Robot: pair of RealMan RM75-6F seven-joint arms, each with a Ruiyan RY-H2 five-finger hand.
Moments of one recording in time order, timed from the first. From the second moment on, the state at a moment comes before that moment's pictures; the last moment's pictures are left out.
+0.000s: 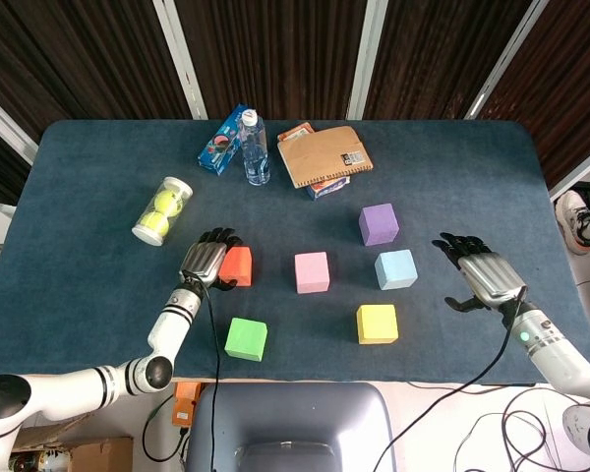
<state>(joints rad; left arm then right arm) -0.98 -1.66 -0.25 -1.27 0.60 0.84 0.44 0.58 -0.91 0.11 -1.72 -1.24 0.78 0.02</state>
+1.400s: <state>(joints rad) -1.05 -1.81 -0.34 -1.31 0.45 0.98 0.49 0.59 -0.91 0.09 -1.64 -1.29 0.72 0.16</state>
